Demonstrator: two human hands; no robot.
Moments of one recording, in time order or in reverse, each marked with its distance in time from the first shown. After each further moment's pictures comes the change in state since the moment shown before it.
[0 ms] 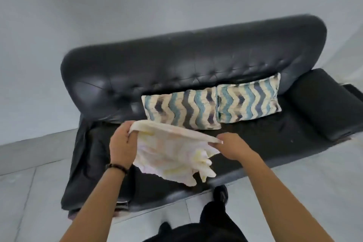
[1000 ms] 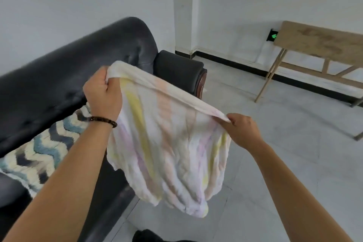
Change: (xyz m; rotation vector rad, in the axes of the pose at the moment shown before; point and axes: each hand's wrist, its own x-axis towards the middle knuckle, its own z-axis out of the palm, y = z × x) left_hand -0.212 0.396 0.225 -0.393 -0.218 0.690; right_hand -0.418 0.363 -0.011 0.329 0.784 0.575
